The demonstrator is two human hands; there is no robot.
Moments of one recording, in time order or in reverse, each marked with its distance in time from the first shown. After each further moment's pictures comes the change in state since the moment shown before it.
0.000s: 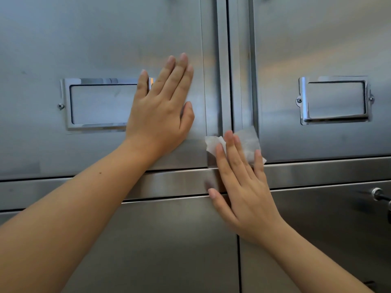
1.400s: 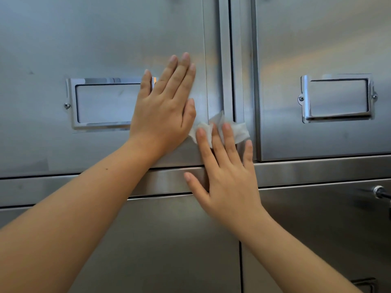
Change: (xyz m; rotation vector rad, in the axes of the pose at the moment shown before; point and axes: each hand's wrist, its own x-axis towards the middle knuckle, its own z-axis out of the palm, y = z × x) left_hand 0.000 0.001 -0.001 -0.030 -0.013 -0.014; right_hand 0.025 -0.028 0.006 -0.174 -0.117 0.175
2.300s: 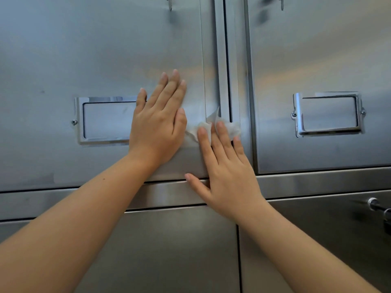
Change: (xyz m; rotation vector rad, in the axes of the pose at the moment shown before) left_hand 0.001 -0.003 -0.006 -0.216 0.046 -0.133; right_hand 0.028 0.012 -0.008 0.046 -0.080 -0.101
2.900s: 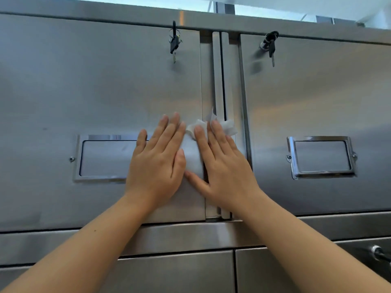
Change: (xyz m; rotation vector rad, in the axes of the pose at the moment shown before) left_hand -0.001 0.000 0.002 -0.001 0.038 0.038; right_hand 0.068 0.027 -0.015 0.053 0.051 -0.107
